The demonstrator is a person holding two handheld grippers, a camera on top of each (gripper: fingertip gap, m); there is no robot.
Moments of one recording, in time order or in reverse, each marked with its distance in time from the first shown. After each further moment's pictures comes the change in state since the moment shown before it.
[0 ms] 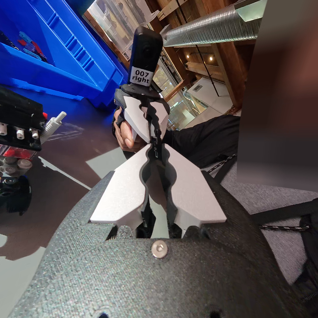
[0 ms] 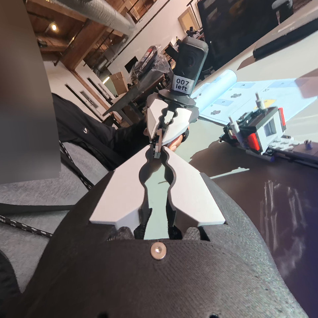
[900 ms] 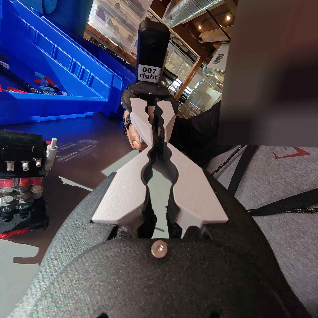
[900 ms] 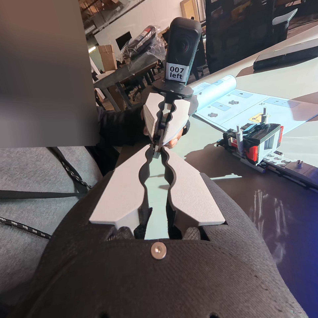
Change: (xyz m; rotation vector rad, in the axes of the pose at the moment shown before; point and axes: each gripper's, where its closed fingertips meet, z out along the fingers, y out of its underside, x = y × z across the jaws) left arm 0.002 0.006 0.005 -0.061 -0.091 0.306; right arm -0.007 0.008 0.004 -0.072 0.051 -0.209
